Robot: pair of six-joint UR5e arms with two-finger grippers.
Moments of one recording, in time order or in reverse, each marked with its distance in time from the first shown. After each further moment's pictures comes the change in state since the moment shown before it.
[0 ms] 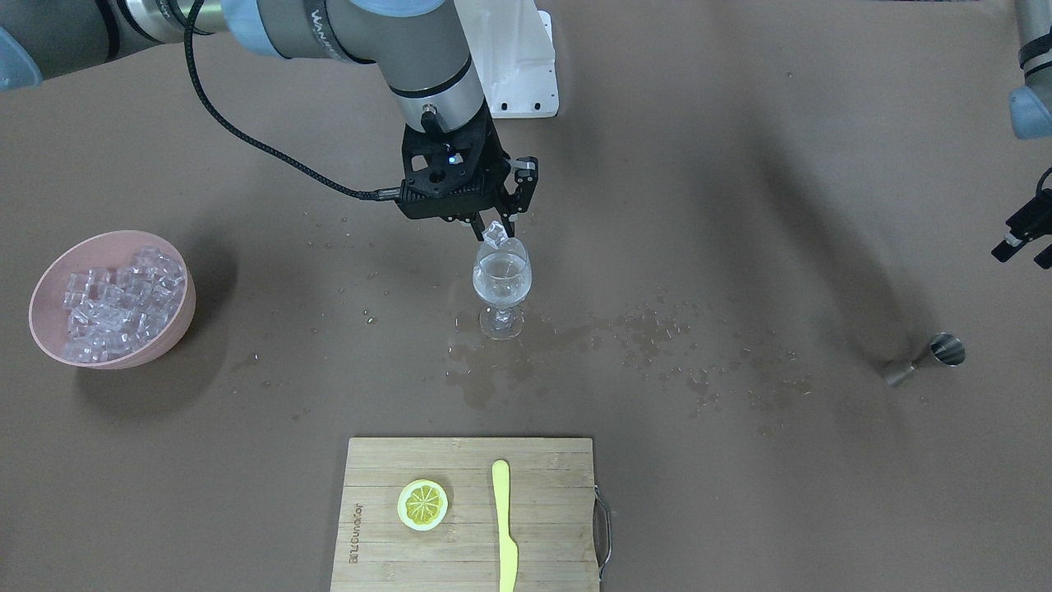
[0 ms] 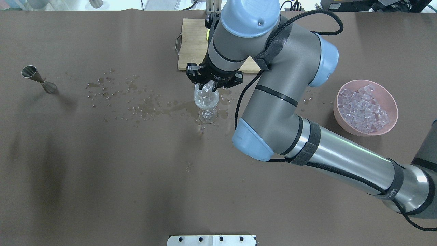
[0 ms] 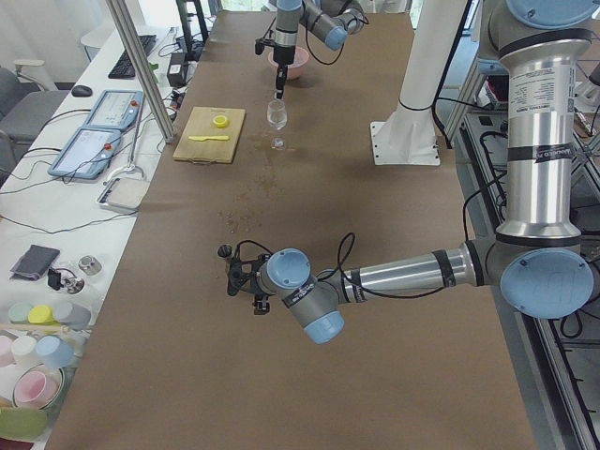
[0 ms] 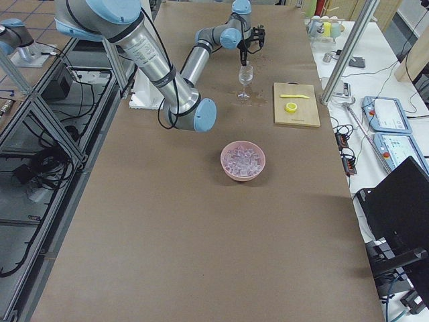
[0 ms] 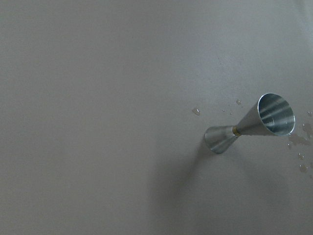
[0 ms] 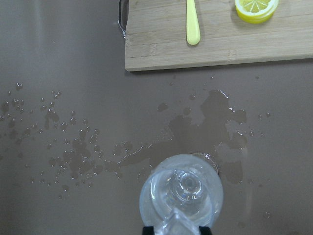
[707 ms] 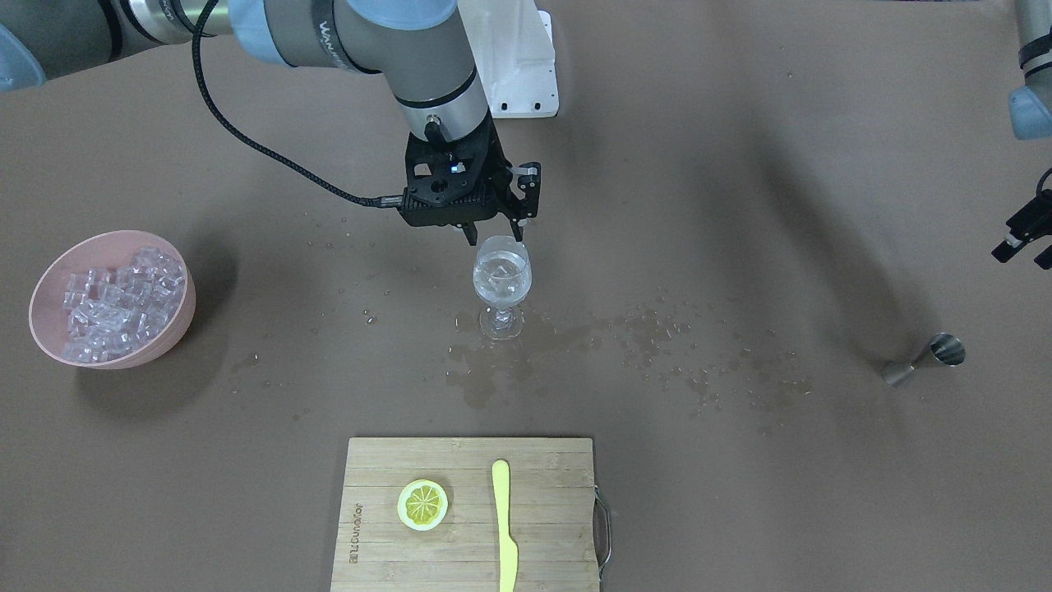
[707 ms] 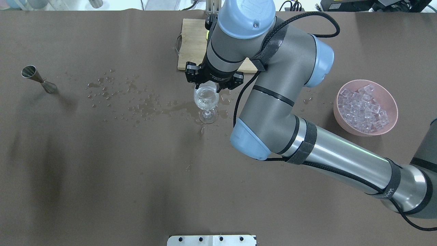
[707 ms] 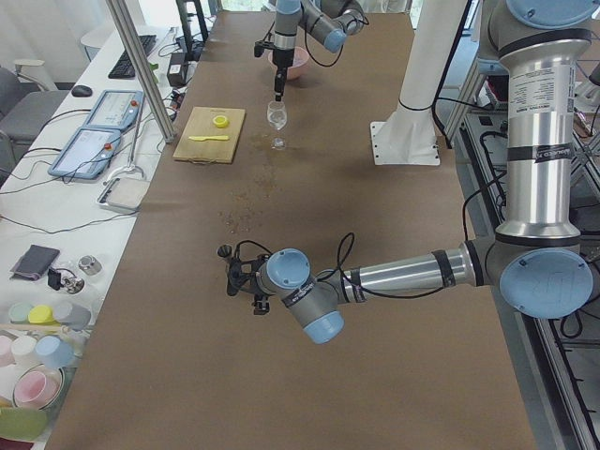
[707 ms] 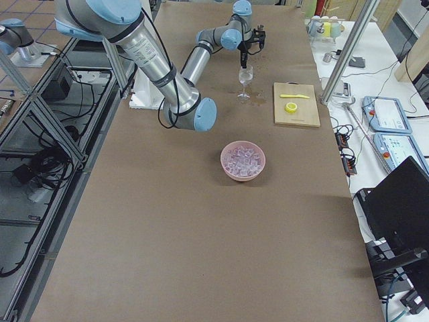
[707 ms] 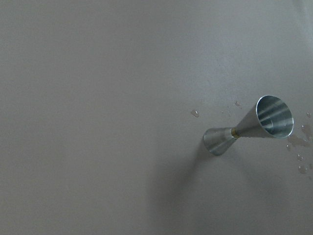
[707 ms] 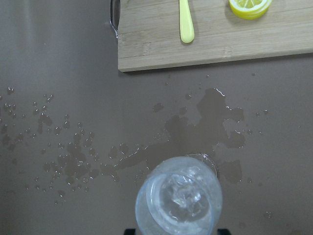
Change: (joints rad) left arm 0.000 -0.001 0.002 0.000 0.001 0.000; right arm -0.003 0.004 -0.020 0.005 -0.003 0.034
